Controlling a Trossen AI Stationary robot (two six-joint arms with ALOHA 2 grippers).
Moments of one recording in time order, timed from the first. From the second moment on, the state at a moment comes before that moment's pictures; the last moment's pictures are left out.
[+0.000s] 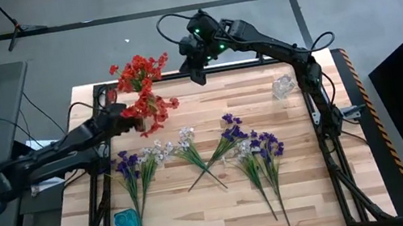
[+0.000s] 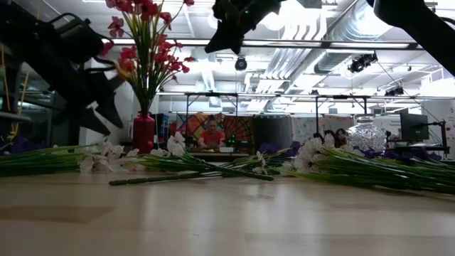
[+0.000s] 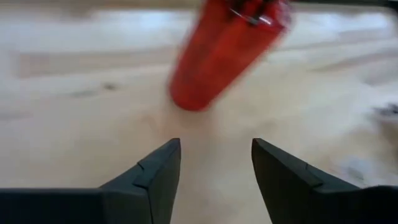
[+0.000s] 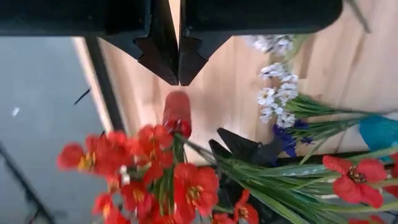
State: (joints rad) left arm 0.58 0.70 0.29 -0.32 -0.16 -0.65; right arm -0.46 2.12 2.36 -0.96 -0.35 -0.23
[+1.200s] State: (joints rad) left arm 0.58 0.18 0.29 -0.45 0.03 -0.71; right arm -0.13 2.11 1.83 -0.29 0.05 0.48
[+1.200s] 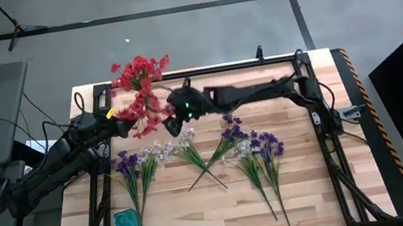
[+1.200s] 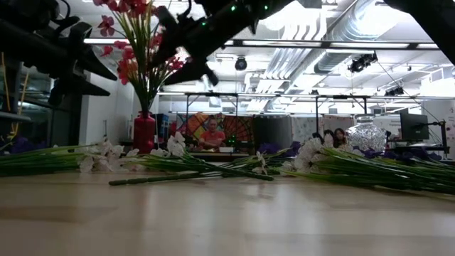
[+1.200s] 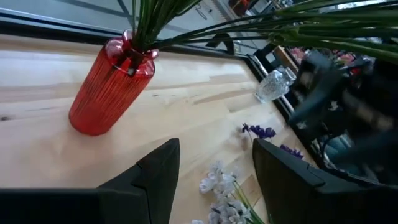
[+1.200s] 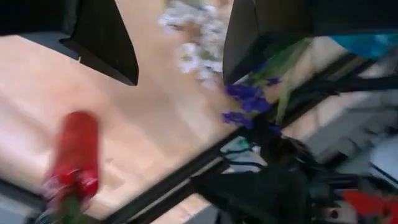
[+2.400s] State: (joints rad) left arm 0.58 0.27 0.29 -0.42 -0.20 -0.64; right arm -0.20 2.14 1.39 0.63 0.07 0.10
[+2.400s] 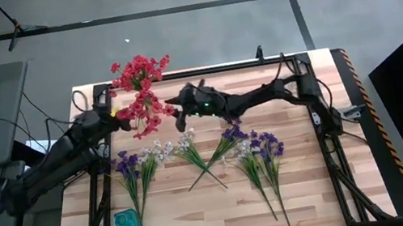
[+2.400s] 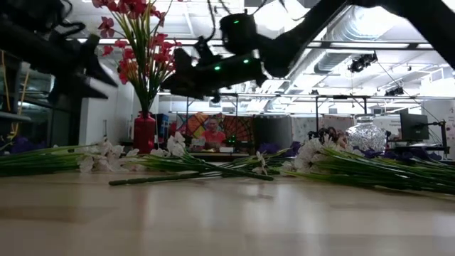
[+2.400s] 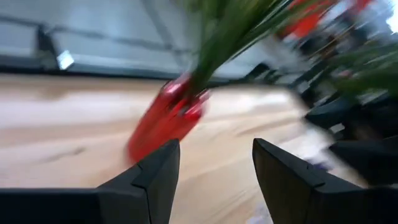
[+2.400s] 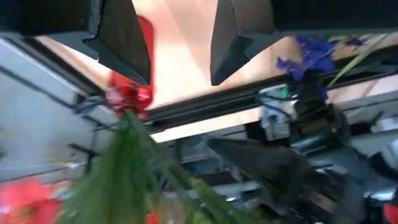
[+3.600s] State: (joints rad) left arm 0.58 0.77 0.29 -0.13 -0.46 -0.36; right arm -0.23 2.39 1.89 0.38 0.03 -0.23
